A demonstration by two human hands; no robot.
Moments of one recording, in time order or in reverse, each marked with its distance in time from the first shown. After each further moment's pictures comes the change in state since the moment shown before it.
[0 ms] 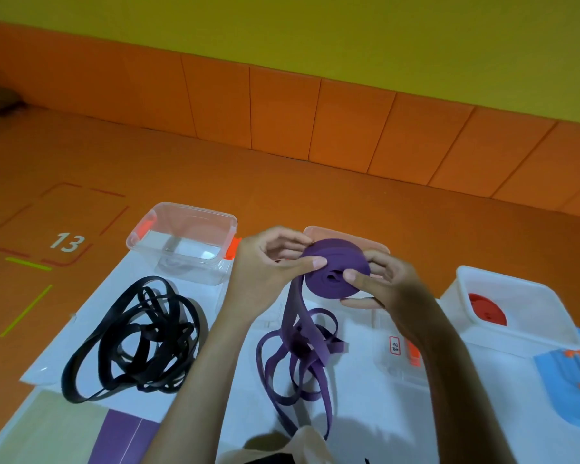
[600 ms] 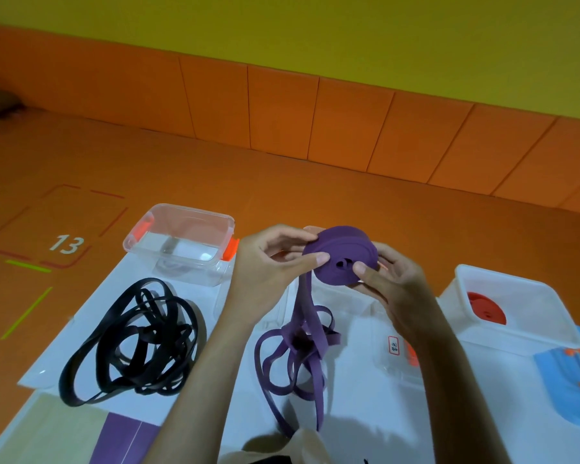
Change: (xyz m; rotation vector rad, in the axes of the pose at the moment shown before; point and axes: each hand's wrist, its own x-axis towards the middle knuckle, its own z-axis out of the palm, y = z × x) left_hand 0.000 0.010 0.013 -0.024 -0.005 0.063; right_hand 0.006 0.011 -0.011 0.192 0.054 -0.131
